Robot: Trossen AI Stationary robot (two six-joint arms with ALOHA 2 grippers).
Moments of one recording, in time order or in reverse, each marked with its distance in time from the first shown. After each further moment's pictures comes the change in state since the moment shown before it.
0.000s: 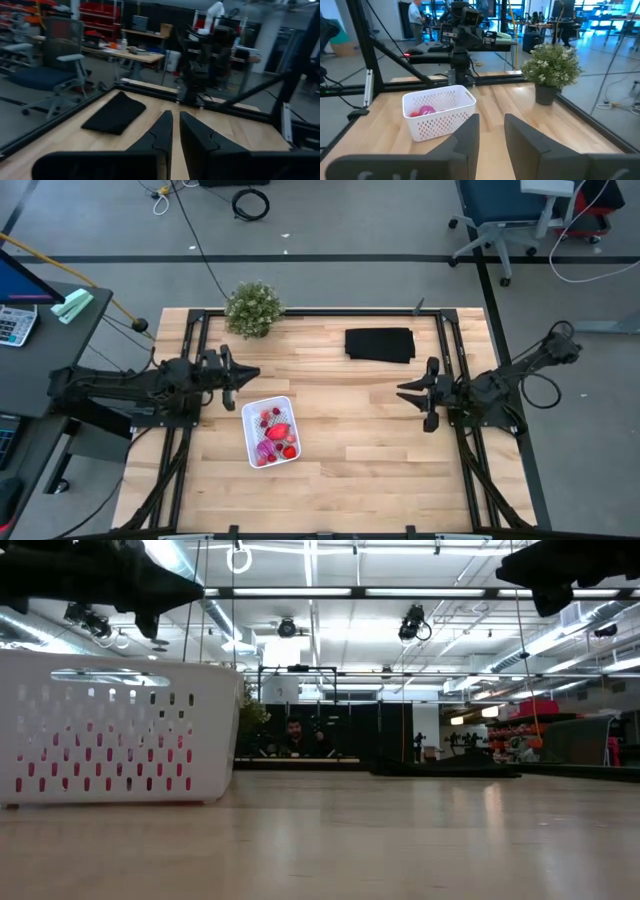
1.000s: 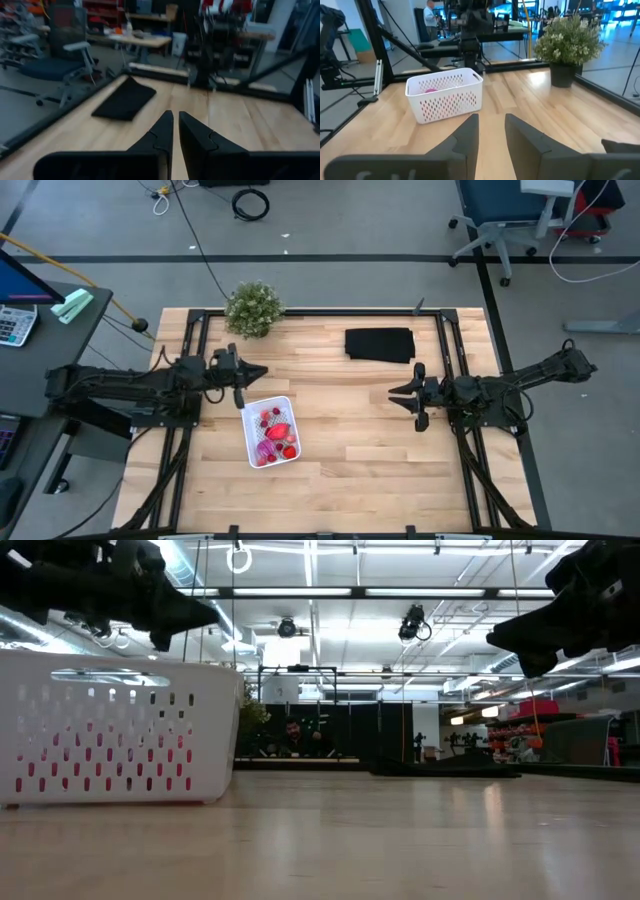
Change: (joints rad) left arm 0.070 0.182 0.000 0.088 0.060 0.053; right arm -0.274 -0.004 -0.307 0.347 -0.353 0.024
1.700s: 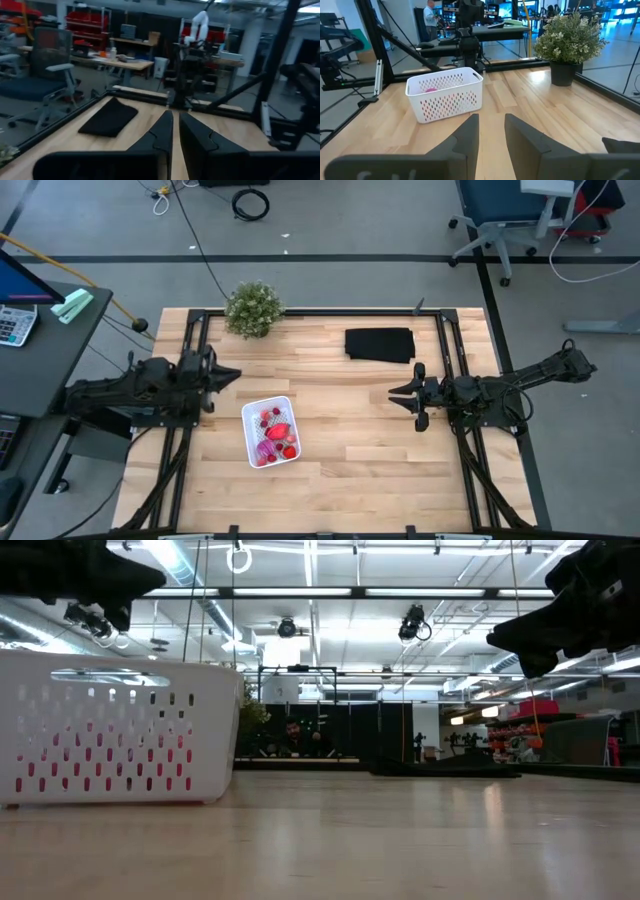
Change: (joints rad) left arm -0.050 -0.581 0.000 -0.442 0.024 -0.031; right arm 0.000 -0.001 0.000 -0.006 0.001 0.010
